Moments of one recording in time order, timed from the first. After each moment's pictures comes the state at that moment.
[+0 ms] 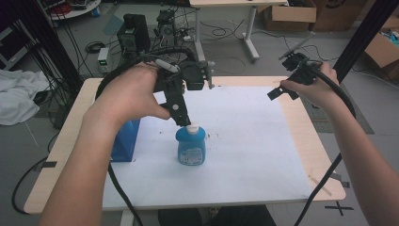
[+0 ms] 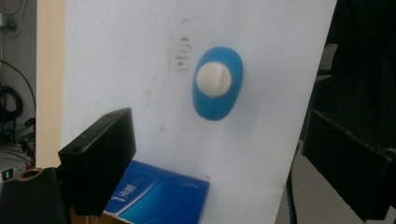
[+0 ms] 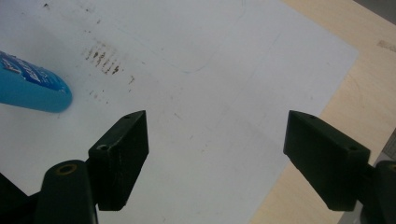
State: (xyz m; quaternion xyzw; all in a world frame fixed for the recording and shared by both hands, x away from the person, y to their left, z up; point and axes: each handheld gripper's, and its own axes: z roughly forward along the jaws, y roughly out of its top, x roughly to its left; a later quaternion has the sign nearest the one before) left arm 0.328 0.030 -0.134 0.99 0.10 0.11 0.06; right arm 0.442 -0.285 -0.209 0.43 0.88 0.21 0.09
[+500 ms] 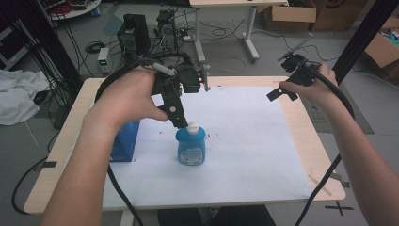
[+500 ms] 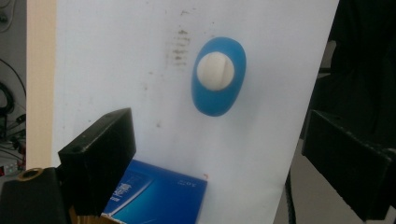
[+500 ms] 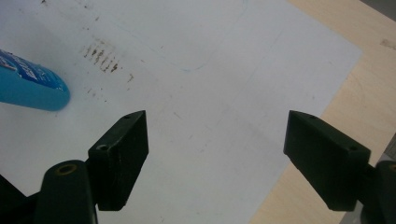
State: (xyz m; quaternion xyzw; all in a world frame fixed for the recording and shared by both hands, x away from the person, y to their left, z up) left arm 0.333 0.036 -0.146 0.99 0.11 0.10 0.06; right arm 0.444 -0.285 -0.214 0.42 0.88 0.21 0.08
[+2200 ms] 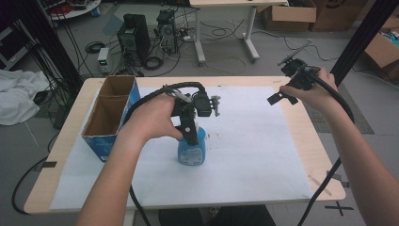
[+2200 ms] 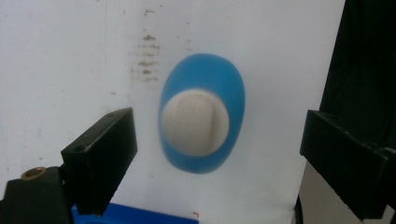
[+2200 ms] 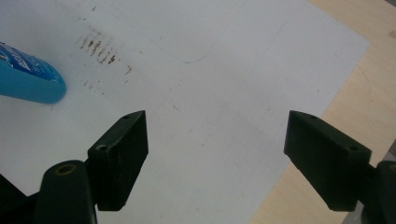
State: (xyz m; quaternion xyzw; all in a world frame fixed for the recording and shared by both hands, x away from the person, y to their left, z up) left arm 0.354 0.010 -0.233 0.99 0.08 0.05 0.05; right arm 0.441 -0.287 -0.224 0.42 0.88 0.20 0.08
